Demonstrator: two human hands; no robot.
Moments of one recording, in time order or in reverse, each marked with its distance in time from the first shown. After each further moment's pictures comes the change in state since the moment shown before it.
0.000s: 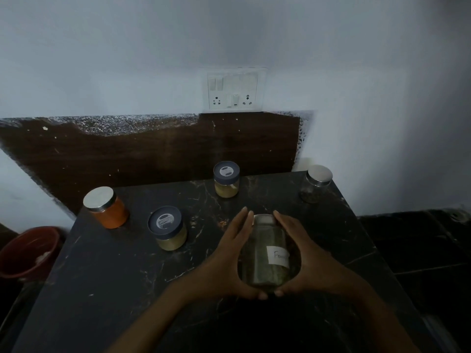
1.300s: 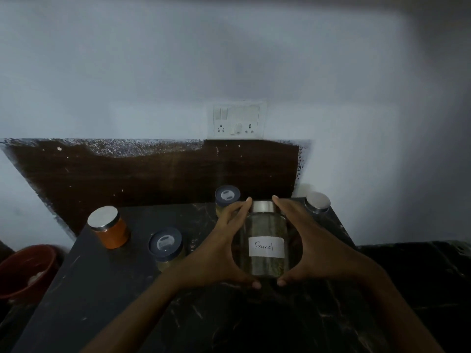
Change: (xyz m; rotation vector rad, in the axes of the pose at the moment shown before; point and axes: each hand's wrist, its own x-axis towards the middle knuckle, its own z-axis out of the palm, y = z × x) left_hand 0.014 0.031 -0.047 -0.023 0.163 0.053; right_hand 0.006 -0.049 -0.048 -0.354 0.076 -0.197
